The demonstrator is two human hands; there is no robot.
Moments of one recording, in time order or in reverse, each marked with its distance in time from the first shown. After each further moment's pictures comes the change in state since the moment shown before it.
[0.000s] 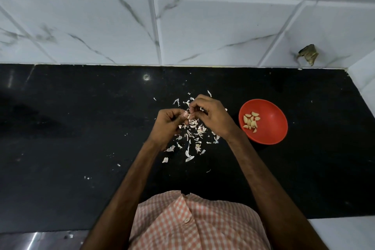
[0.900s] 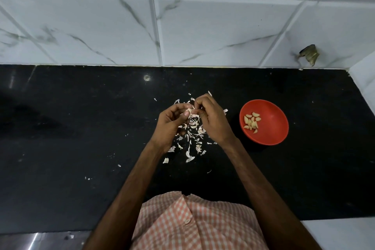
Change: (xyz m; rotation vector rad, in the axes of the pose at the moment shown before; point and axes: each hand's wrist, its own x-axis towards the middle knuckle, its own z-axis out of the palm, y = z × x) left_hand -0.006 0.003 0.005 -0.189 0.027 -0.045; right_hand -0.008 0.002 0.019 -0.065 0.253 -0.056
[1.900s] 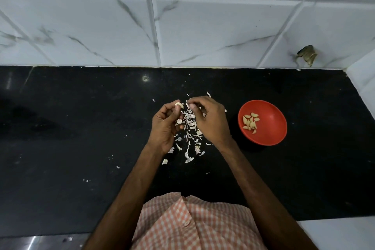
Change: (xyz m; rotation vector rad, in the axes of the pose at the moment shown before) left_hand 0.004 -0.001 0.004 -0.383 0.179 -0.048; right_hand 0.003 -0.015 0.001 -0.069 0.134 0.071
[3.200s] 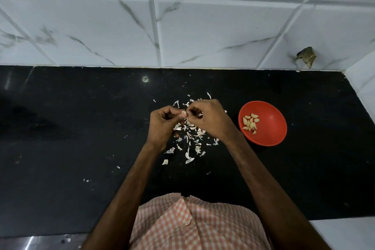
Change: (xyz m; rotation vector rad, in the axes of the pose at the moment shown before) left_hand 0.001 0.006 -0.011 0.427 -0.067 0.177; right_hand 0.017 -0.004 -0.013 -0.107 -0.336 -0.056
